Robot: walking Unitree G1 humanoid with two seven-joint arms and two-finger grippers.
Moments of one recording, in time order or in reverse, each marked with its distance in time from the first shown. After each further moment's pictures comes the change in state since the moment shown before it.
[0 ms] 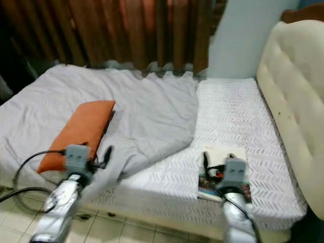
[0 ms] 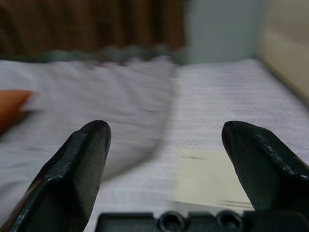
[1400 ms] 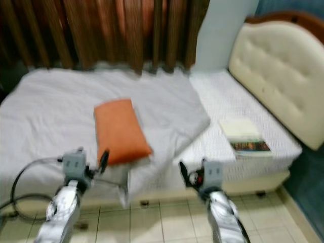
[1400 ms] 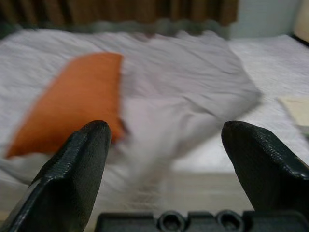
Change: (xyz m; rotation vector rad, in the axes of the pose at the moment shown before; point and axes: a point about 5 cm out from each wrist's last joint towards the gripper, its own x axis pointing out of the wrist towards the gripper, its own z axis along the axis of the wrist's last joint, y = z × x) left arm -0.006 -0.006 -0.008 0.000 -0.010 0.051; right arm 0.003 0.027 -0.016 0.001 0.123 0.223
